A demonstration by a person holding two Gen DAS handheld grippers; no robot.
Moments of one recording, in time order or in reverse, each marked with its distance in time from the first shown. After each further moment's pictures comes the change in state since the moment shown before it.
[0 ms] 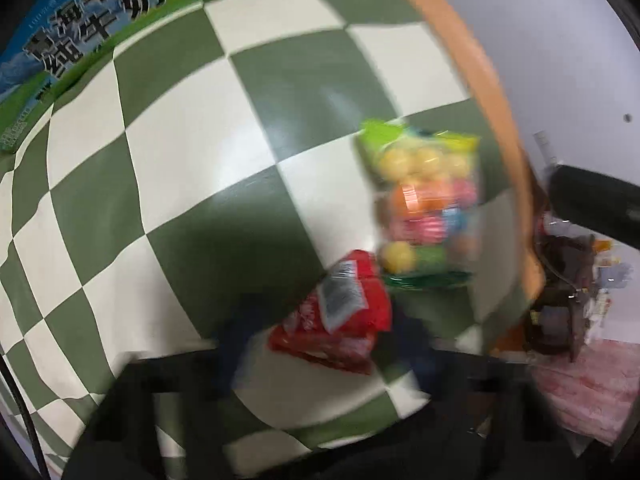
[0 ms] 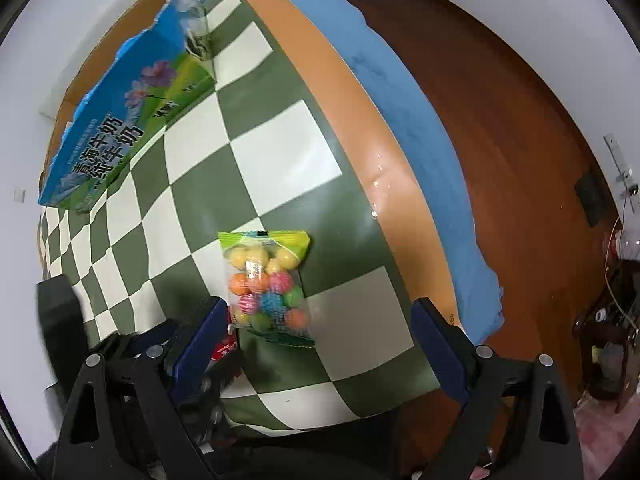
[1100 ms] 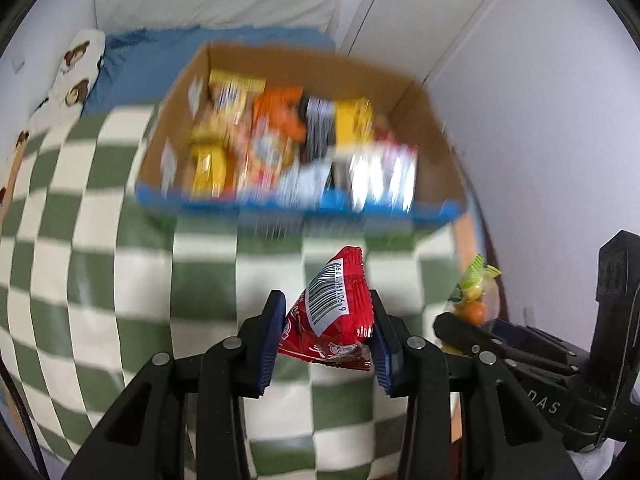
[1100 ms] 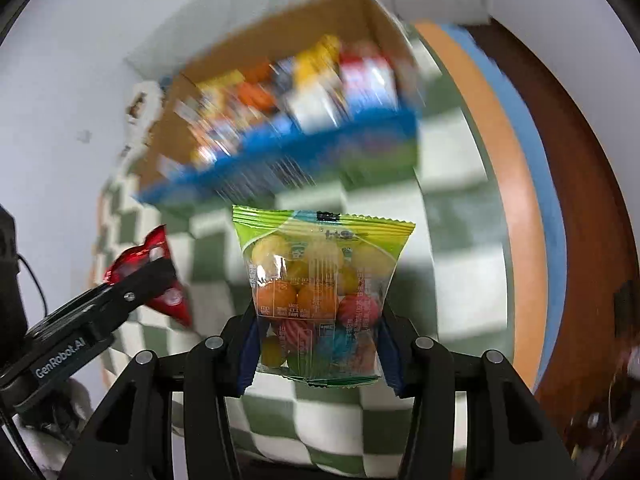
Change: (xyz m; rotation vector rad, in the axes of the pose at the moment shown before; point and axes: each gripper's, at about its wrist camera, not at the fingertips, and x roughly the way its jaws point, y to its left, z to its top) left arm -0.206 0.143 0.062 -0.404 -0.413 -0.067; right arm -0.038 0.178 0.078 -0.324 -0.067 0.165
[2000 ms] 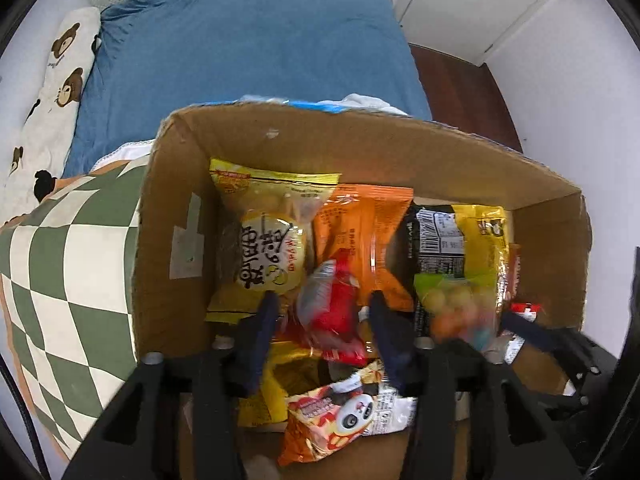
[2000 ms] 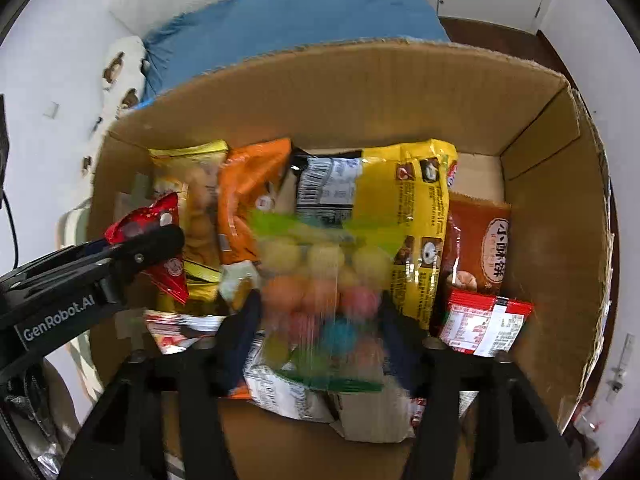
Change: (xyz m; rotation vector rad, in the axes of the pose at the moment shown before) left arm 0.156 0.083 0.210 -0.061 0.255 0.163; right arm 0.154 0.048 0.245 -0.112 0.218 -0.110
